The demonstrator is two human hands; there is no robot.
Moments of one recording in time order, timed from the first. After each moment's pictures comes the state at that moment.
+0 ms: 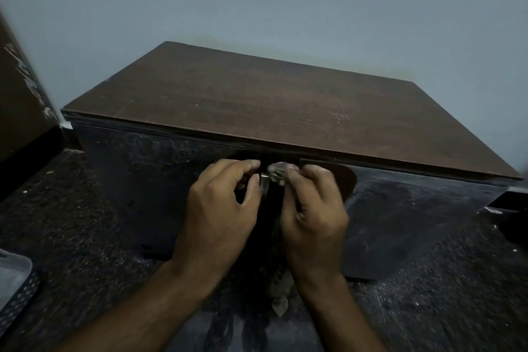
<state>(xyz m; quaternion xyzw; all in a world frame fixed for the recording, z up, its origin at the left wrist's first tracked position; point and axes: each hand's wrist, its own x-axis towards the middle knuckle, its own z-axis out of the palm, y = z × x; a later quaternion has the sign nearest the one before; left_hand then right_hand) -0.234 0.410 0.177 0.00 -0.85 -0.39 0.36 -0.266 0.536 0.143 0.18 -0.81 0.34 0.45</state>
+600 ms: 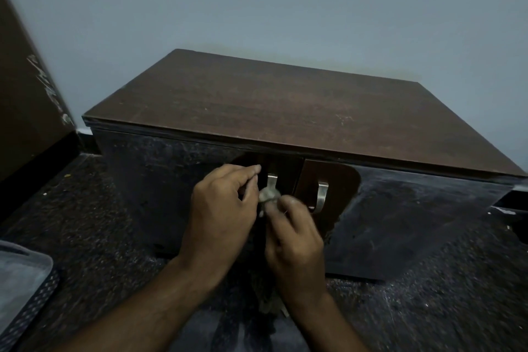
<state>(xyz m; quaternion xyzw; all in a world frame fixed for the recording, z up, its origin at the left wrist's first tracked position) -0.234 0.402 0.176 0.01 -0.86 -0.38 0.35 -0.244 0.526 0.104 0.26 -0.84 0.30 0.38</state>
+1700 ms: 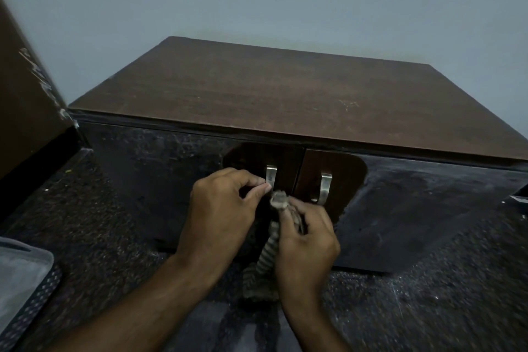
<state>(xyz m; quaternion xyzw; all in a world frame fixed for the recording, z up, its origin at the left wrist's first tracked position) -0.238 0.401 0.161 0.01 -0.88 -0.38 0.29 -0.241 0.514 0.097 -0.02 -0.76 0.57 0.31</state>
